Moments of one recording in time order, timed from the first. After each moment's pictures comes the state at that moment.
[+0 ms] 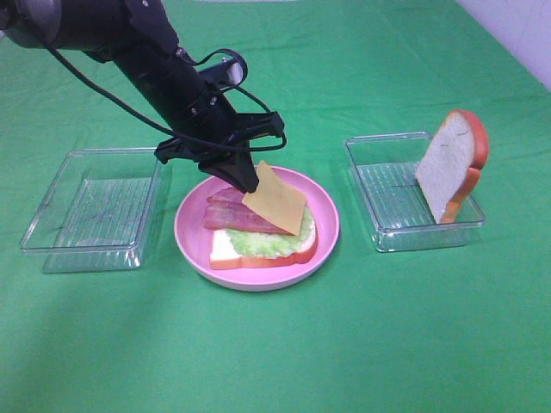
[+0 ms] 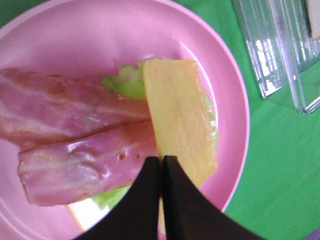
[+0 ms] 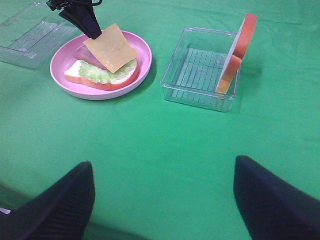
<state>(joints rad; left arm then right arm) -0.44 2.20 -1.68 -0.54 0.91 0.07 0.31 0.00 -0.51 0.06 1.07 -0.09</state>
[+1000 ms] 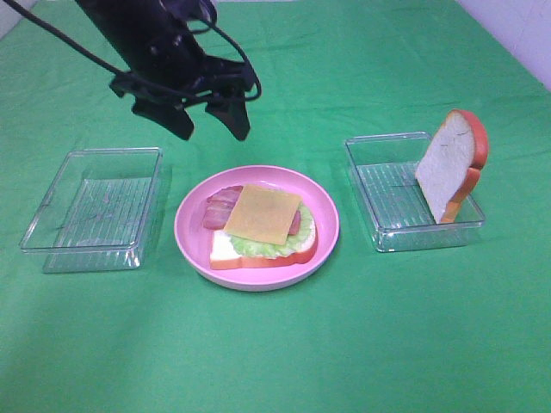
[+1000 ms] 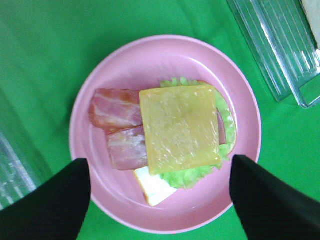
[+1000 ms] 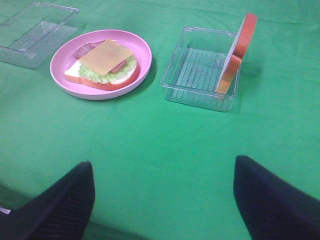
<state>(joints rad) -0.44 1.98 -1.68 -0.28 0.95 0.00 0.31 0.00 -0.51 0.06 1.07 -0.09</state>
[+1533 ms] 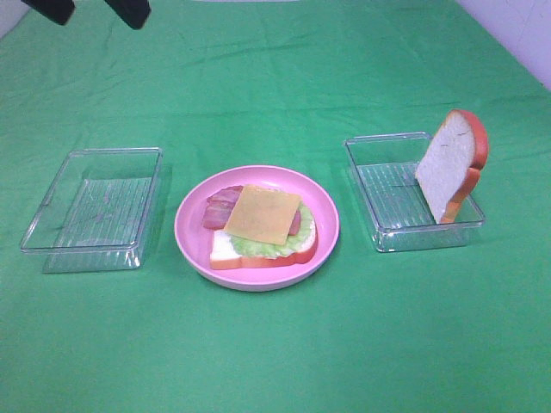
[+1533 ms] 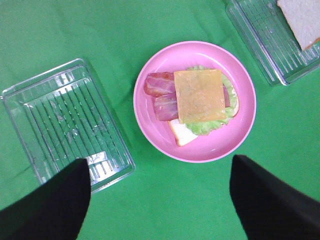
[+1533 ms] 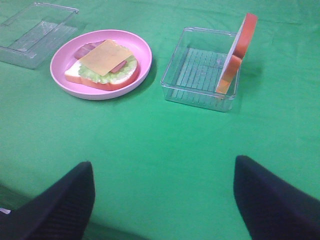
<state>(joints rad) -0.44 1.58 -1.68 -0.08 1.21 -0.09 0.31 0.00 -0.51 0.06 1.07 -0.09</state>
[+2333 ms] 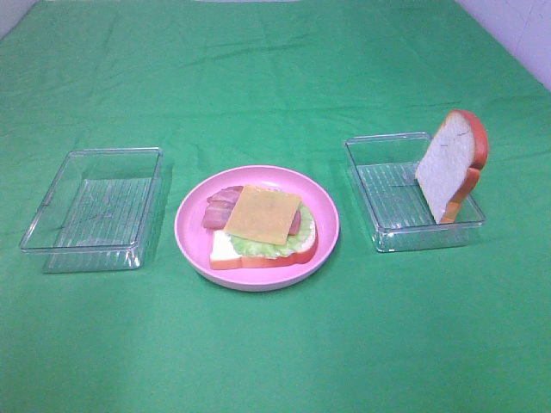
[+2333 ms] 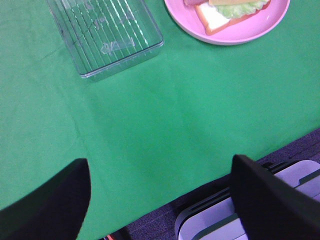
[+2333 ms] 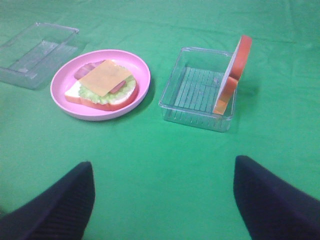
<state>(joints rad) -0.44 0.76 -0.84 -0.01 1.12 -0.09 0.31 0.06 -0.52 0.06 0.96 -0.08</state>
